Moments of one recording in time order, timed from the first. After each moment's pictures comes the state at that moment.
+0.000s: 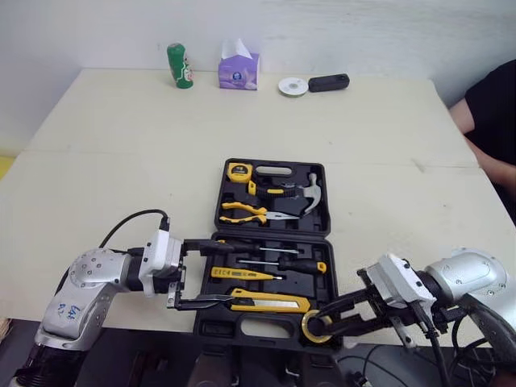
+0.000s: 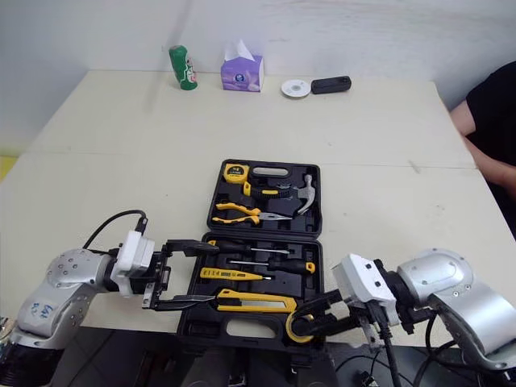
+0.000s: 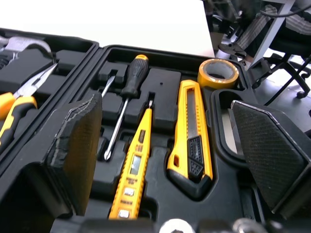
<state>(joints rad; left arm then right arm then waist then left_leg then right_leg) -0.07 0.71 0.04 -0.31 -0.55 0.19 -1.20 0.00 -0.91 -0.03 -0.61 0.64 0.45 1.39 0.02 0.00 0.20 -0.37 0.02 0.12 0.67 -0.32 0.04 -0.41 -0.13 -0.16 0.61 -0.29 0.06</state>
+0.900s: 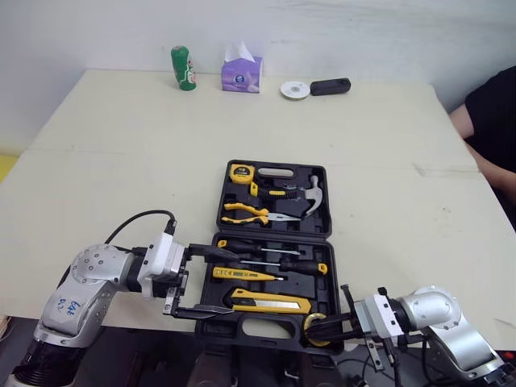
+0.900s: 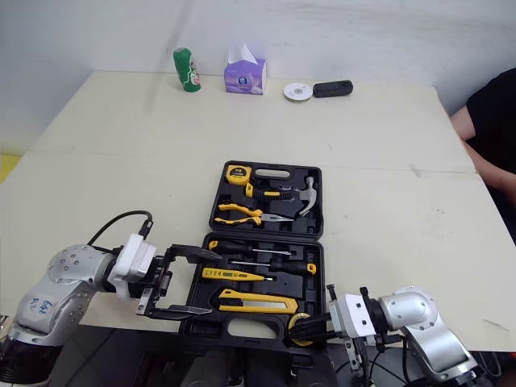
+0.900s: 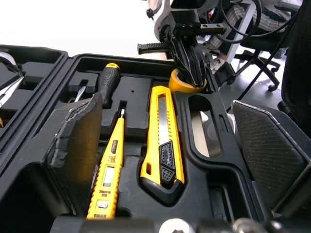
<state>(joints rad) -0.09 0.73 0.02 -0.35 -0.58 0.23 -1.27 0.08 -0.74 0.20 -0.19 0.37 -0.23 1.40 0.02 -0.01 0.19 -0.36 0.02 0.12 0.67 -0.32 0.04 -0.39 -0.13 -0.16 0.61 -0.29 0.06</state>
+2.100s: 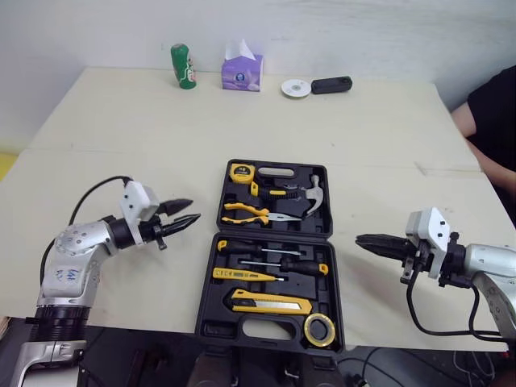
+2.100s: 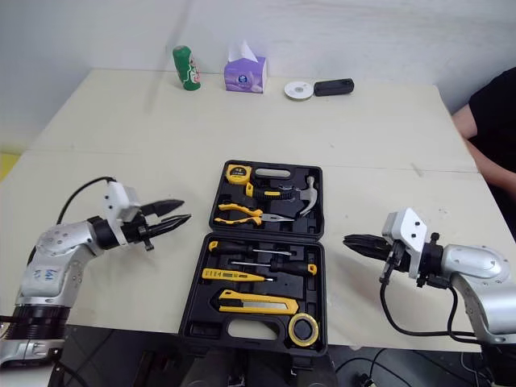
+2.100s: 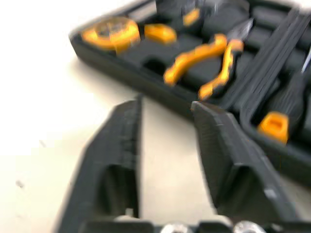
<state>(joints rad) -0.30 0.67 0.09 0.12 -0.33 0.15 -0.95 -0.05 -0.88 -0.13 -0.09 0.39 0.12 1.09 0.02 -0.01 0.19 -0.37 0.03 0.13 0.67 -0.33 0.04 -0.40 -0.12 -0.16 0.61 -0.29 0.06</state>
